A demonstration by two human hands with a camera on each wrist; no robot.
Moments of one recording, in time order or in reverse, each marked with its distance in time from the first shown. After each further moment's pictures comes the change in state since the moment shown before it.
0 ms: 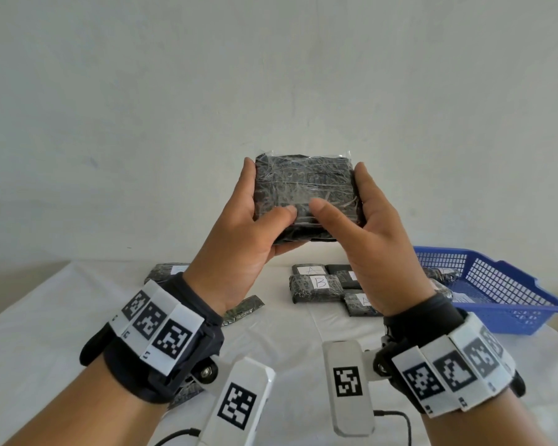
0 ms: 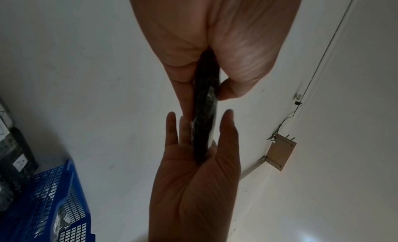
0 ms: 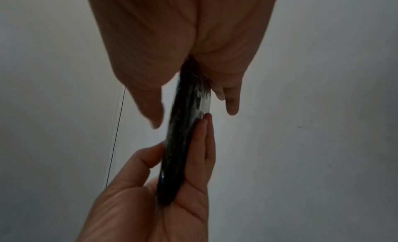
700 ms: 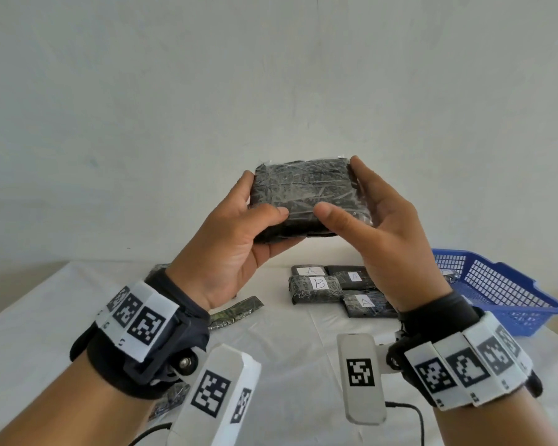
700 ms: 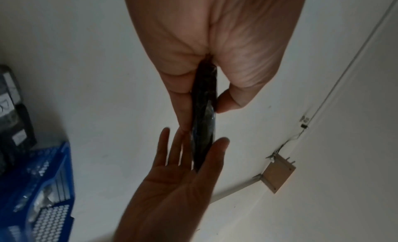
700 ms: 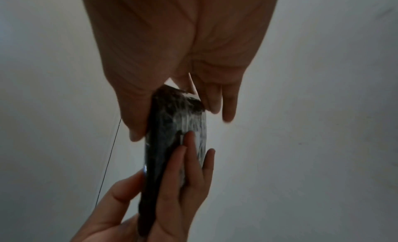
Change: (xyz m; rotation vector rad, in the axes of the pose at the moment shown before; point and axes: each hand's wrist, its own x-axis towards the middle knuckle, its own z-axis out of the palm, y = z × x) left_hand 0.003 0.002 -0.014 -0.188 -0.109 -0.107; right_hand -0.006 -0.015 -0.013 -0.067 0.023 -0.065
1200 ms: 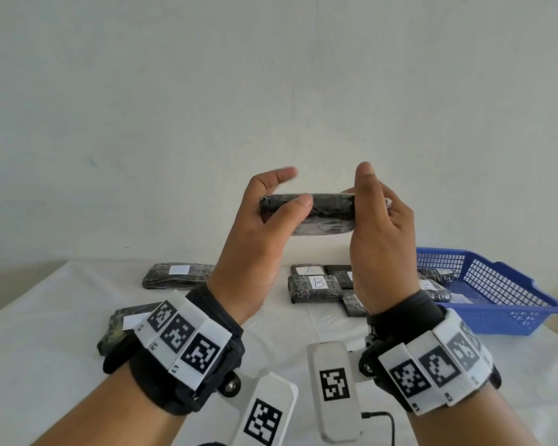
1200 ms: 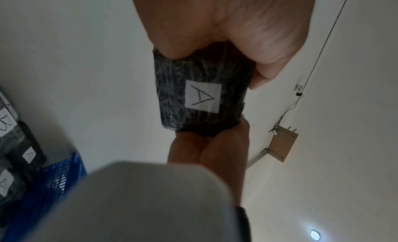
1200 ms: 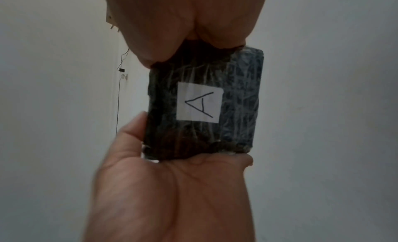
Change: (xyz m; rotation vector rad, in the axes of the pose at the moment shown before) left_hand 0.002 -0.023 0.023 0.188 0.127 0.254; right_hand 0.001 -0.005 0.029 0.195 0.300 -0.045
